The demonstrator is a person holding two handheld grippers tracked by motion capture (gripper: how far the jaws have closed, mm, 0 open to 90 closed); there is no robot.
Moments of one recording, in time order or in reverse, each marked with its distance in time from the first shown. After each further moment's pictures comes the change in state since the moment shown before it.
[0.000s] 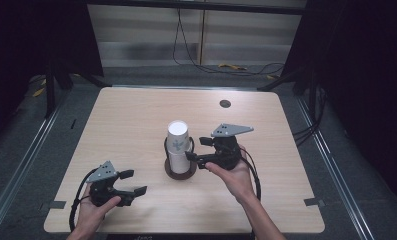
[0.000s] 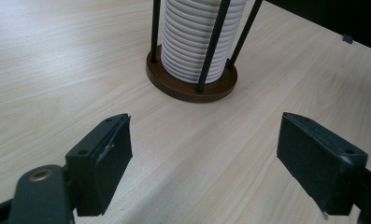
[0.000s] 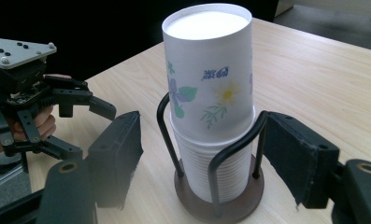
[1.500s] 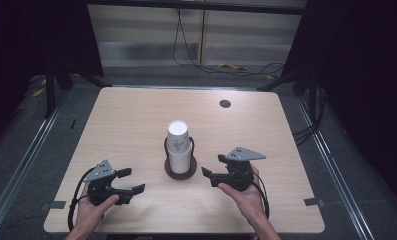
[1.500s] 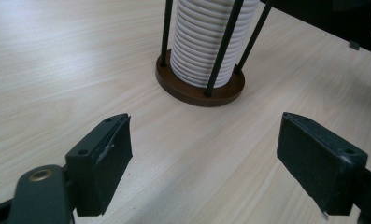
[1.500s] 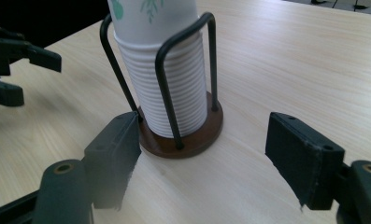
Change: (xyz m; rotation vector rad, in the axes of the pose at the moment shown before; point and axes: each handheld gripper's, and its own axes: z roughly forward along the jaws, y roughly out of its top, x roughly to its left) left arm 0.002 0.000 -0.003 -0.008 0.018 -0.007; right arm -0.003 -0.068 -0.017 0.006 -0.180 0.053
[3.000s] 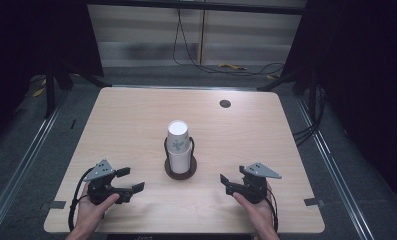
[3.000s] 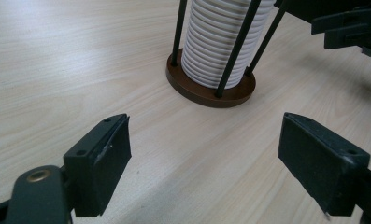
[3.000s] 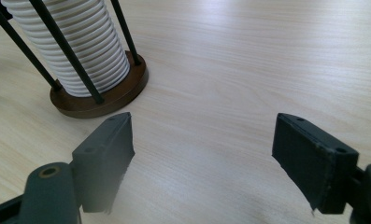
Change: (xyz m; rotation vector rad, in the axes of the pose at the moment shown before) left arm 0.005 -0.002 0.000 -0.019 0.041 -0.035; right arm -0.028 -0.066 -0.010 -0.032 -0.208 0.137
